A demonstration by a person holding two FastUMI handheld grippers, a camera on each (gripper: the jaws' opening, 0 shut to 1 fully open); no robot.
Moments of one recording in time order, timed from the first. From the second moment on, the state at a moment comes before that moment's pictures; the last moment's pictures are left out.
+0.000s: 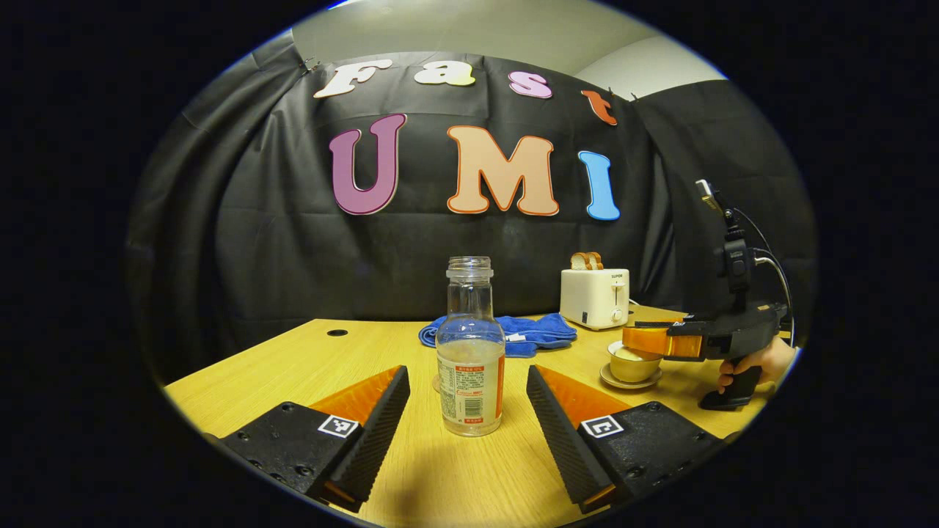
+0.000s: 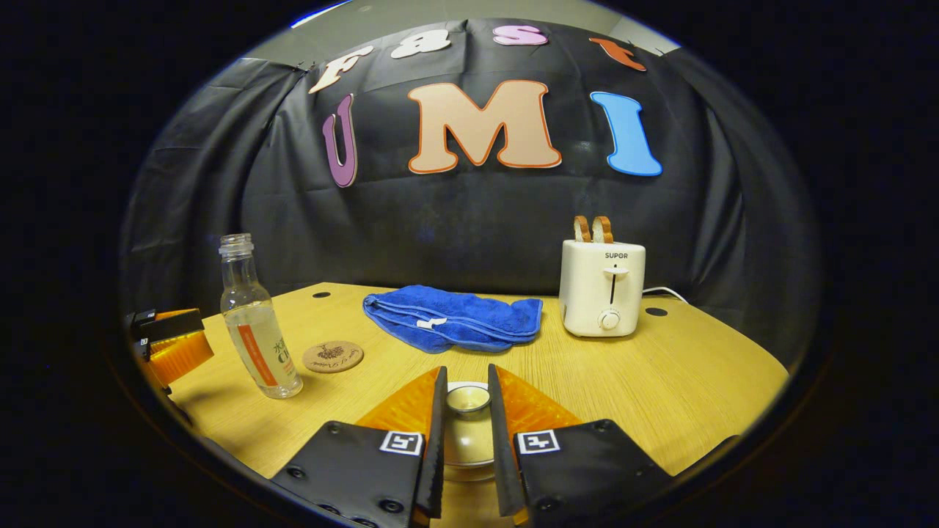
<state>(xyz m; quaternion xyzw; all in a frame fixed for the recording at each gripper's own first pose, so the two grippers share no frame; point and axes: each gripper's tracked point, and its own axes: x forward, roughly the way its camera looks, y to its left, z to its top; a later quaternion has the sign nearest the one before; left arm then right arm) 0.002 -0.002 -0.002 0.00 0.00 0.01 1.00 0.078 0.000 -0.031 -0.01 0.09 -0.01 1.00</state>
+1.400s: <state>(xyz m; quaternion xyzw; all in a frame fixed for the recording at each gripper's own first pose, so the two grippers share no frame) 0.072 -0.004 -0.023 0.00 0.06 -0.02 1.00 0.012 -0.093 0.002 0.00 0.00 -0.12 0.99</state>
